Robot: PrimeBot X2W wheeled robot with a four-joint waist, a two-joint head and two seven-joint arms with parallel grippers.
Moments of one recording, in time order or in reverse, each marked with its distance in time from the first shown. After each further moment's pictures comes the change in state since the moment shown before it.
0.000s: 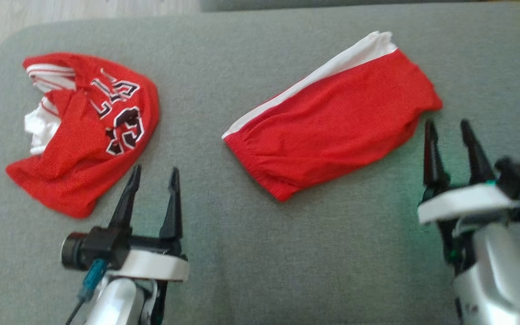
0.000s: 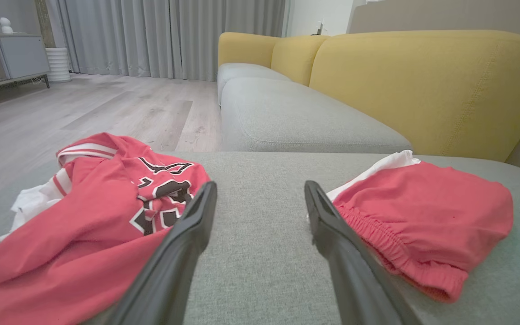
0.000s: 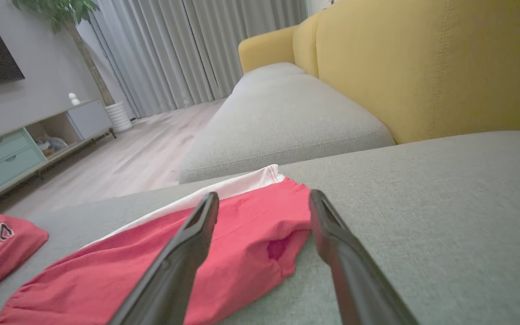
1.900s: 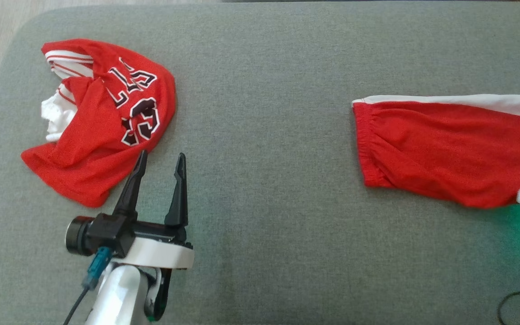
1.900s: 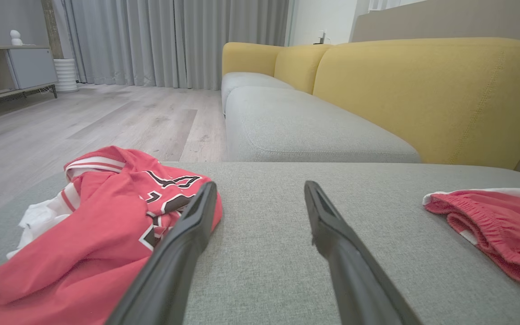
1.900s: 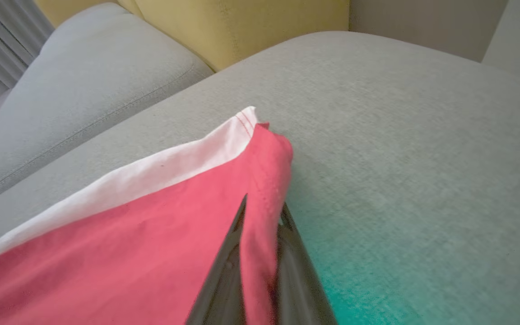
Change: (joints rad) left arm -0.053 -0.105 0.104 0.042 0.132 -0.111 0.000; right arm -0.337 -0.124 -0.648 0.600 -0.187 0.000 0.109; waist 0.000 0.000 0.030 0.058
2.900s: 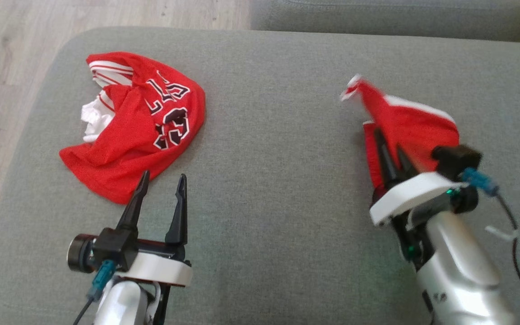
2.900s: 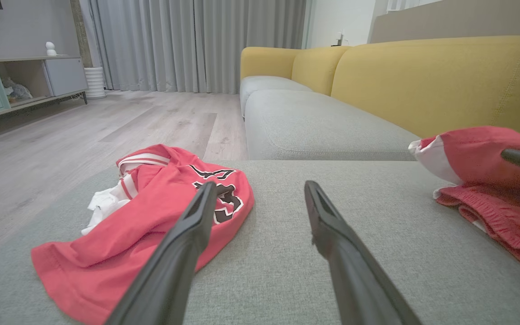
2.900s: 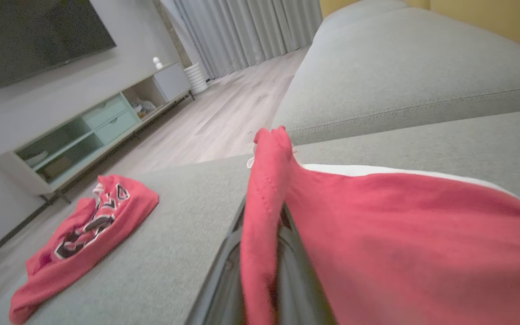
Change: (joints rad) left arm 0.044 0.000 0.015 0.045 0.034 -0.016 0.000; right arm 0.168 0.107 0.882 -0.356 0.370 0.000 -0.033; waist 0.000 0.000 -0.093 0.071
